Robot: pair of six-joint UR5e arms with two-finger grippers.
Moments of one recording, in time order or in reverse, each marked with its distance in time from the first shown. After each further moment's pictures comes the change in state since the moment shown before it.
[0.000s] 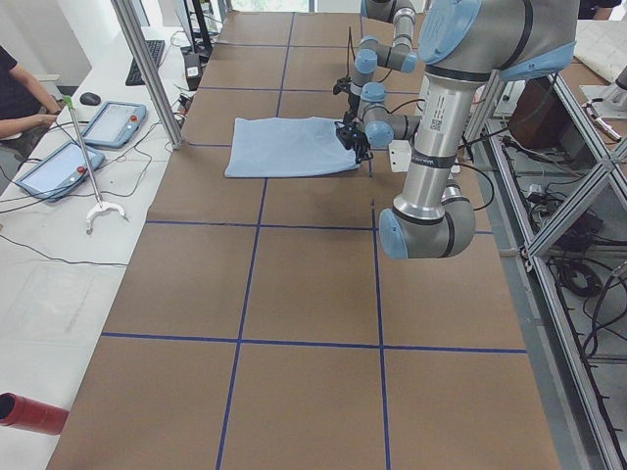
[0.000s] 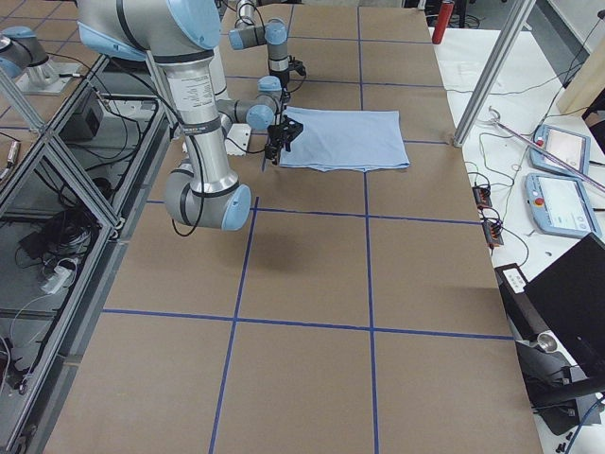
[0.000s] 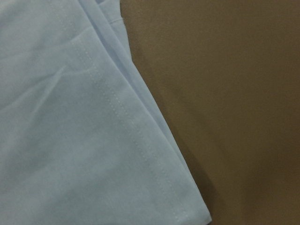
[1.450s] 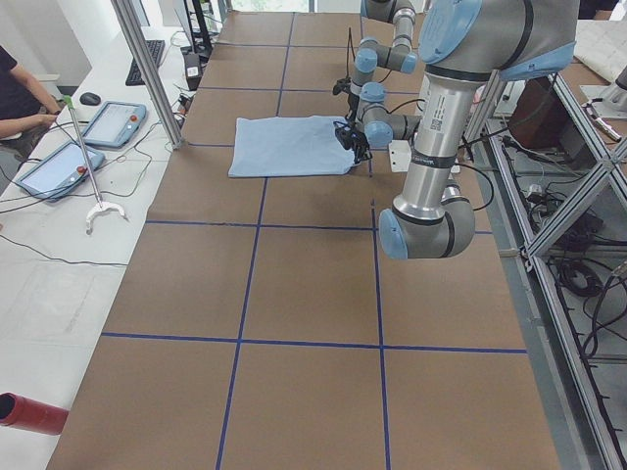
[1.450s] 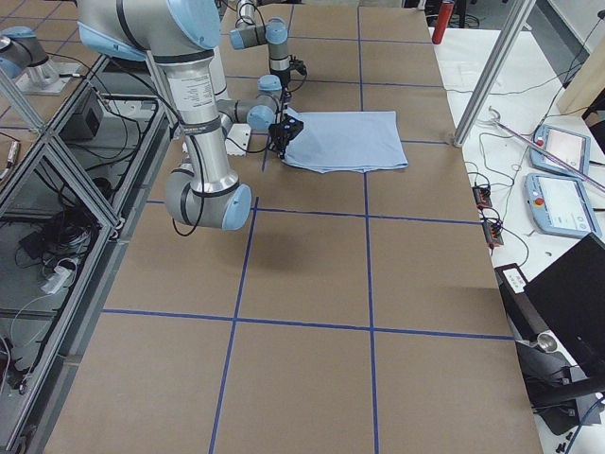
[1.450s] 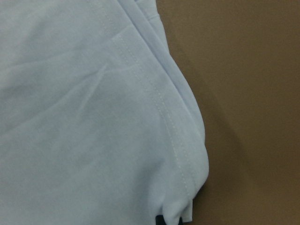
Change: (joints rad) left arm -0.006 0.001 -0.001 0.000 0.002 0.000; right arm 0.006 0.012 -0.002 0.049 0.001 -0.001
